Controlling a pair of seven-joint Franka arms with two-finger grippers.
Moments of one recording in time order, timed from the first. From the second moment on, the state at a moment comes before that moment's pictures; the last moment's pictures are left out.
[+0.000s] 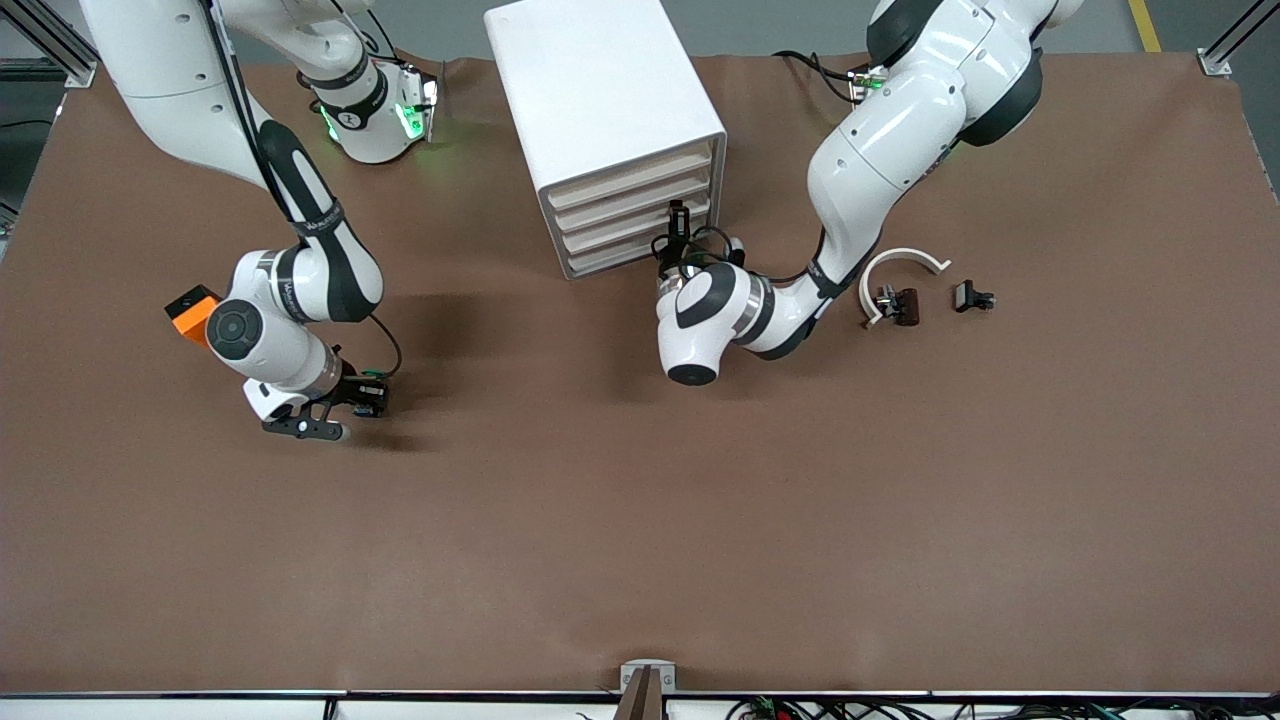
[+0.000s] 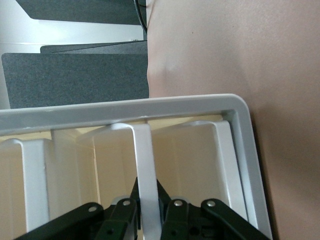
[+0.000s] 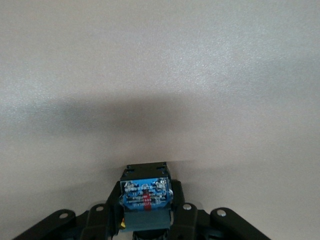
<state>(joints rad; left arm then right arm) -0.41 1.00 -0.41 -1.44 -0.51 1.42 -2.21 0.18 0.47 -0.08 -2.14 0.11 2.59 0.14</state>
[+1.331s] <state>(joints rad) -0.38 1.00 -0.20 -1.43 -0.77 1.40 -2.20 0.47 0.42 -0.07 -1.89 0.16 2.23 0.77</state>
